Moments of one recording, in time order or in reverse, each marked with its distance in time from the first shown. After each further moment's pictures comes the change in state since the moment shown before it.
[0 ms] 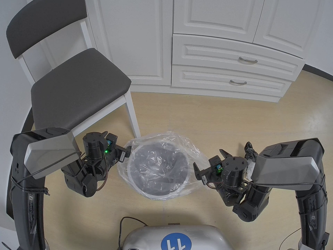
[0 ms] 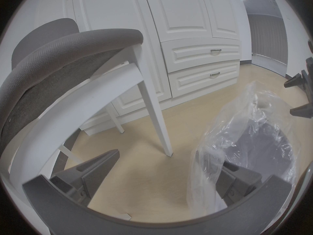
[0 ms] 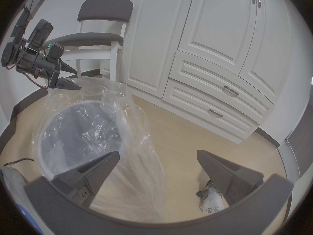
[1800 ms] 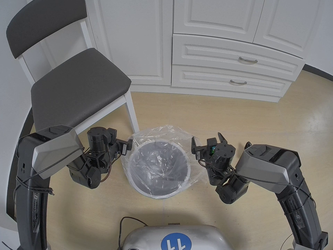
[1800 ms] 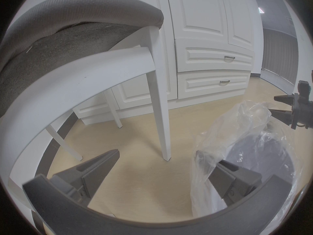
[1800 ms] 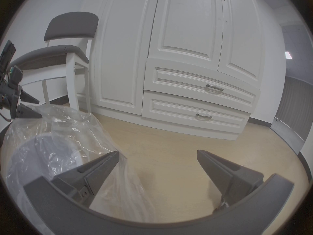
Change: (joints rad) left arm 0.024 0.064 -0.176 0.113 -0.010 -0.149; right arm -0.090 0.251 -0.507 0.000 -0.056 0.104
